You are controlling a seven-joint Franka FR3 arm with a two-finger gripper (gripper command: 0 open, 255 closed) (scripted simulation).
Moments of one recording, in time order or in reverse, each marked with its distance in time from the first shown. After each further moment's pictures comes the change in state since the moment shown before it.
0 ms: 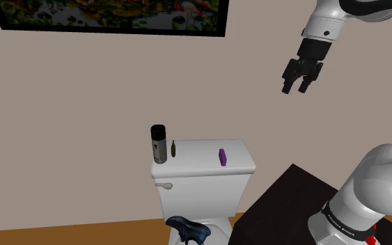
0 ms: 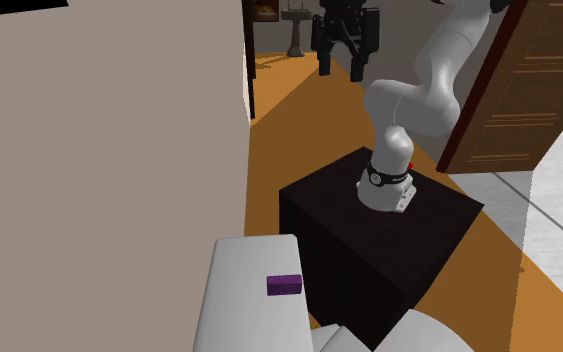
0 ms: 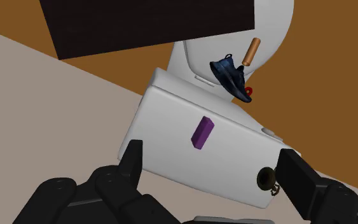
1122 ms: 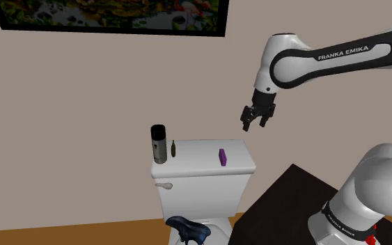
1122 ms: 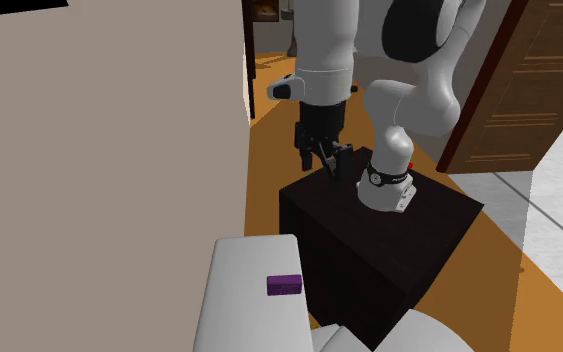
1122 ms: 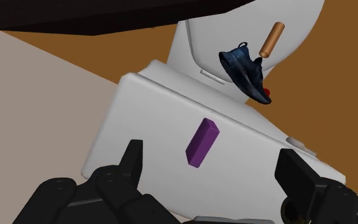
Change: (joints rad) arm 0.035 0.270 0.120 -0.257 0.029 0.506 0.064
